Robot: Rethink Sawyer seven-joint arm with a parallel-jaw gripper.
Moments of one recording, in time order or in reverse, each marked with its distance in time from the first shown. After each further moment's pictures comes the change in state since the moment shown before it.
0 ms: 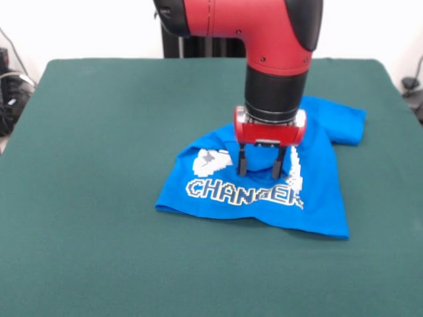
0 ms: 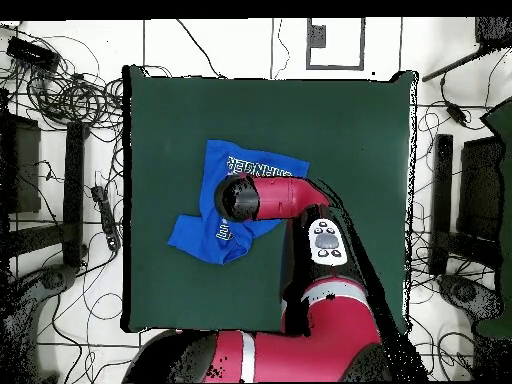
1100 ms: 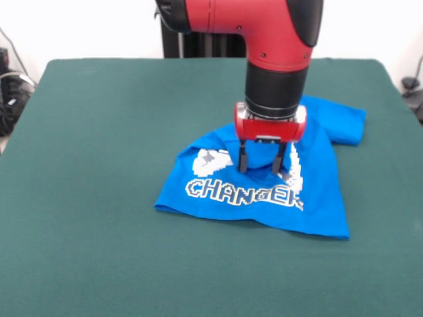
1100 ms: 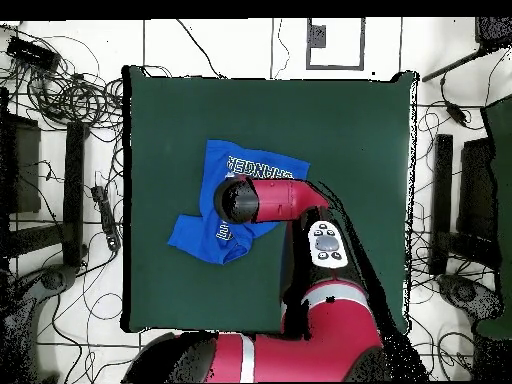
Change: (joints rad) arm 0.000 -0.011 0.000 0.016 0.000 0.000 0.000
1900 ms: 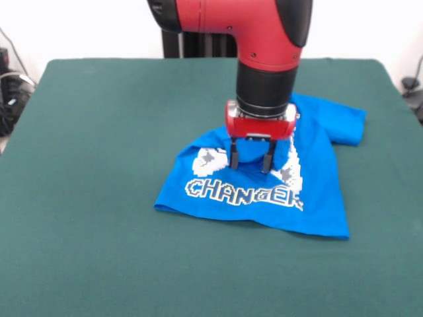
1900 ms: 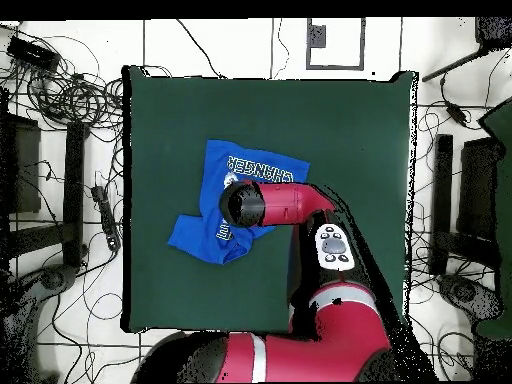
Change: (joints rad) arm -0.023 -0.001 0.000 0.019 -0.029 0.000 0.000
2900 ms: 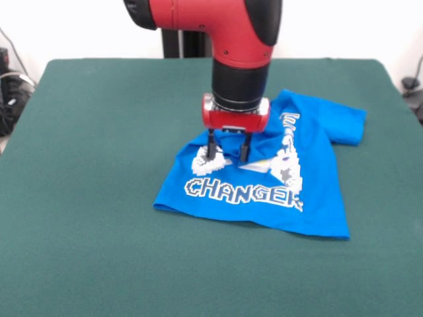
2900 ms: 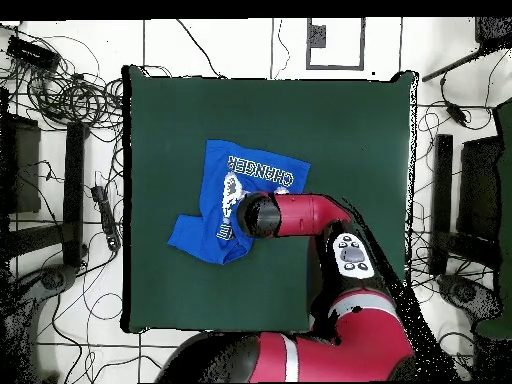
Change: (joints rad) arm -0.057 -0.008 0.003 0.054 -0.050 0.000 0.000
